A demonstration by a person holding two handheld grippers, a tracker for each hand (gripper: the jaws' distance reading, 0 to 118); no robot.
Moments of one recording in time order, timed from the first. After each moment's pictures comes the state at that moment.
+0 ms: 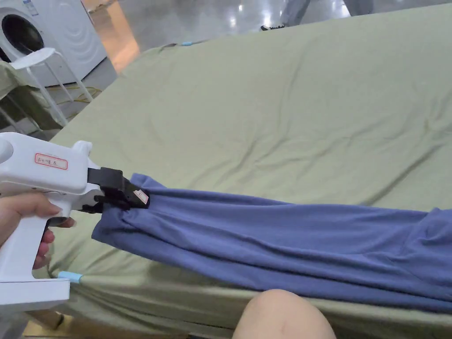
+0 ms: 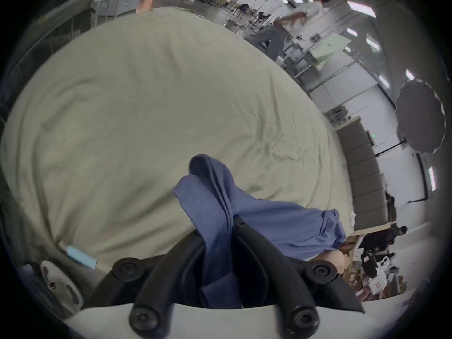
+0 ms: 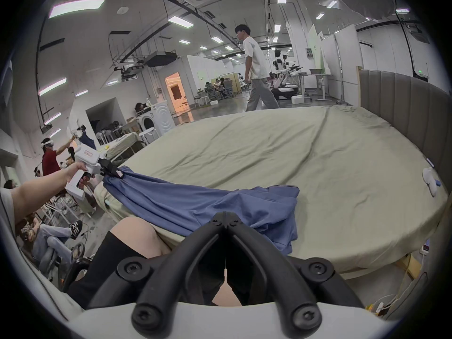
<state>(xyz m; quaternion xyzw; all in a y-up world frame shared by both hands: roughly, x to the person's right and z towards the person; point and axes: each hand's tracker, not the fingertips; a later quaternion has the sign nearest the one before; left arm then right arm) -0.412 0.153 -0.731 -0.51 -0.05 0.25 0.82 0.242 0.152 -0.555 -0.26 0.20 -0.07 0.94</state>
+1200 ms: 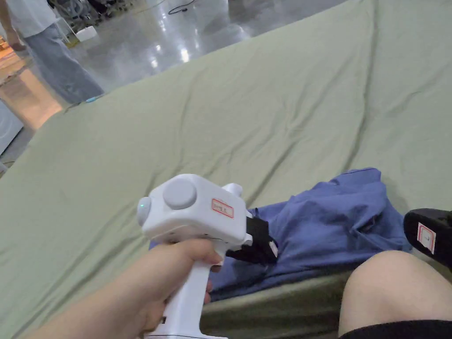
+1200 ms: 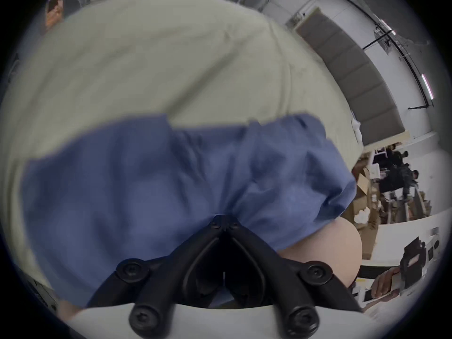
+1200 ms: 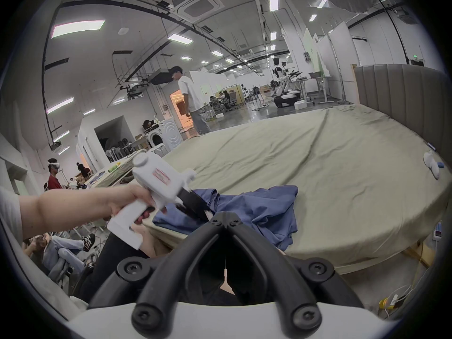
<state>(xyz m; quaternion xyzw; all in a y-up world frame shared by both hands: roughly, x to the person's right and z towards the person) -0.022 0.064 -0.754 -0.63 -0.23 0.09 0.73 0.274 0.164 -0.520 -0.23 0.21 -0.12 0.94</state>
